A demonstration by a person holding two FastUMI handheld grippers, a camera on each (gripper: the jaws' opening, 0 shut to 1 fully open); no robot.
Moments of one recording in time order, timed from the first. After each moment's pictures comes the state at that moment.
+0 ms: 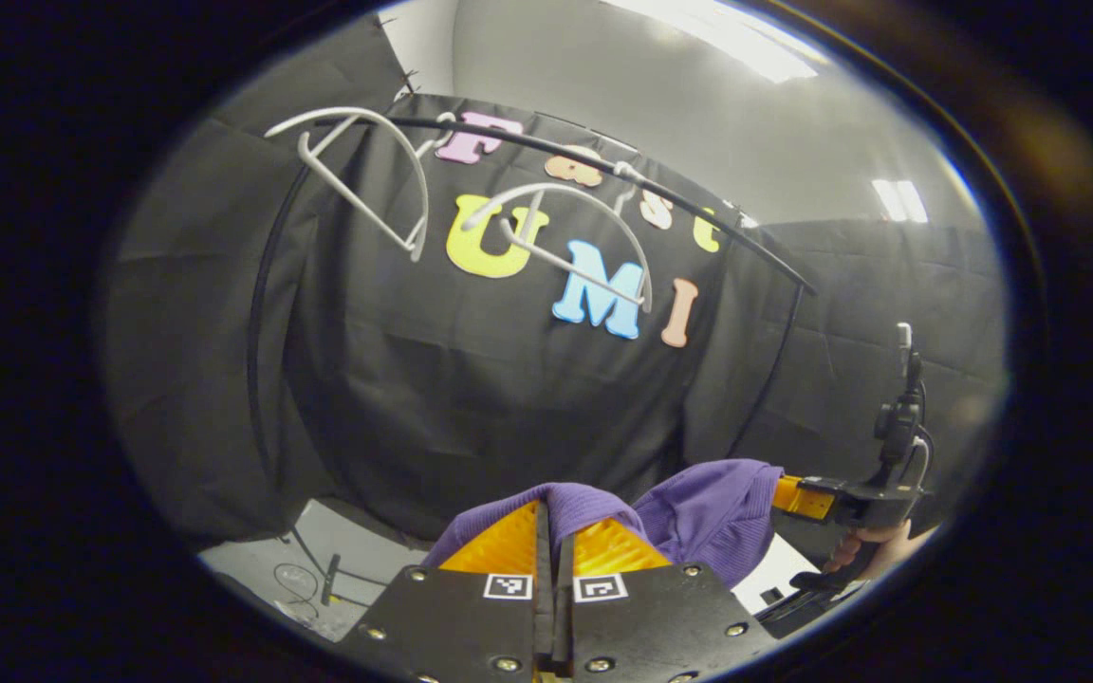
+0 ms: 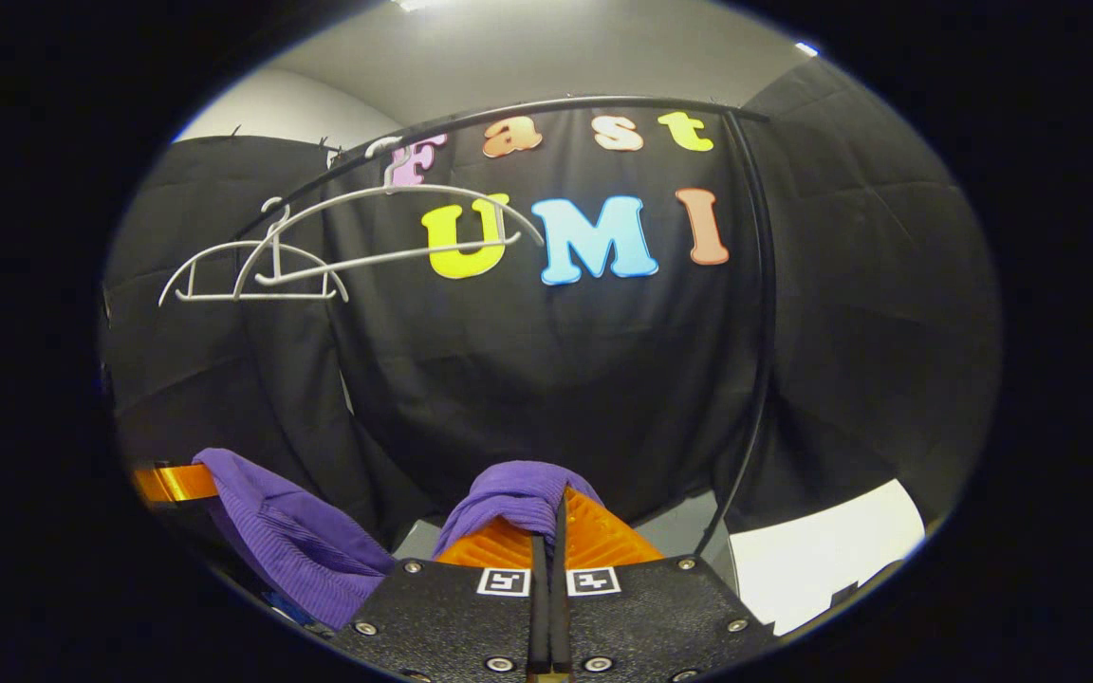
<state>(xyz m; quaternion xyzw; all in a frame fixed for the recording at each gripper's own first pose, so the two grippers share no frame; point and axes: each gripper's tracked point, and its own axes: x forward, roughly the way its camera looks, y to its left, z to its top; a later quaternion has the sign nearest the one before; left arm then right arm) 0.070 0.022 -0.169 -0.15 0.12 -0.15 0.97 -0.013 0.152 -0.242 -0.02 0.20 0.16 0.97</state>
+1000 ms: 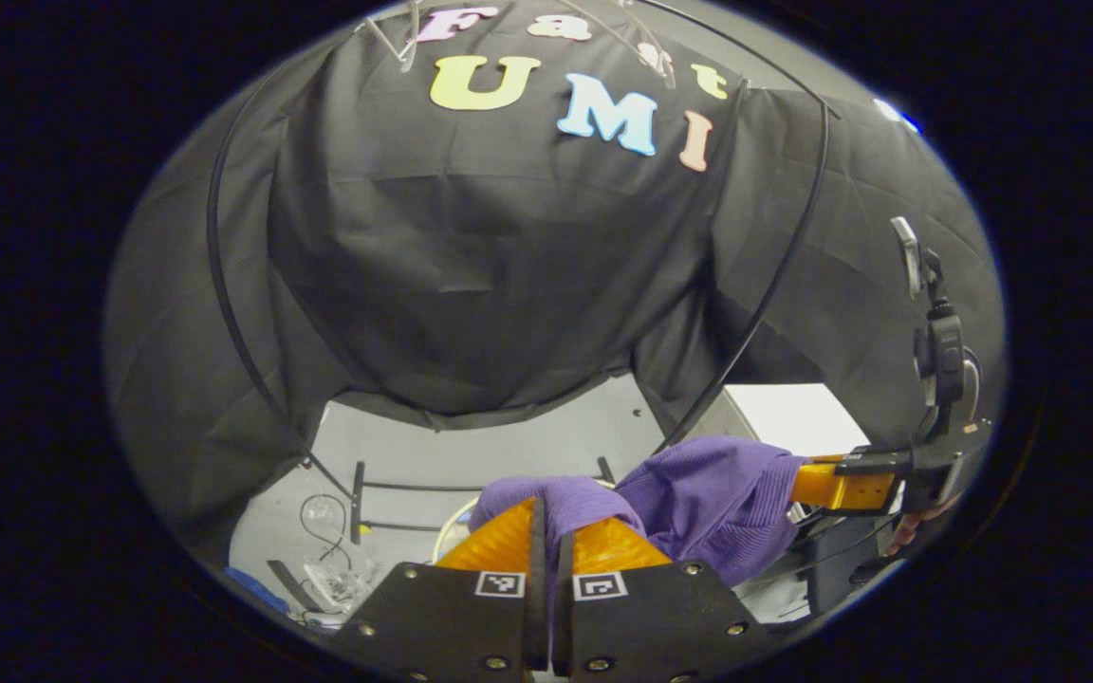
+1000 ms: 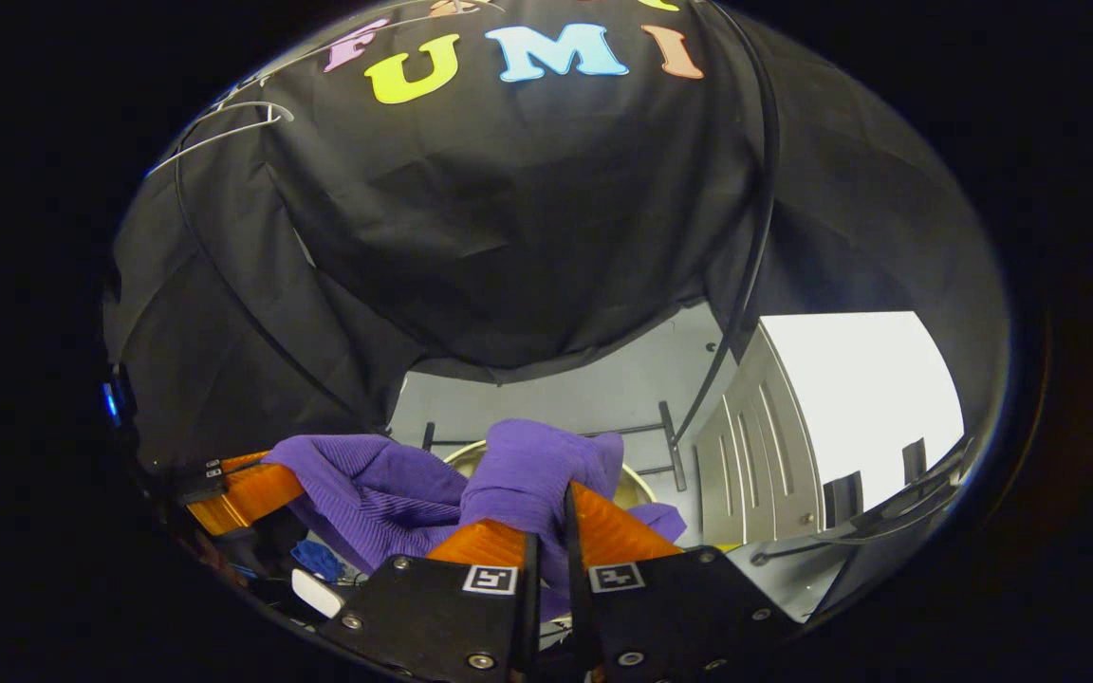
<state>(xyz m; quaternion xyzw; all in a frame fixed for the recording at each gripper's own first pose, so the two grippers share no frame) 0.068 0.000 -0.412 -0.04 0.35 -0.15 0.92 -0.110 0.149 -0.454 0.00 0.47 0.11 0.88</state>
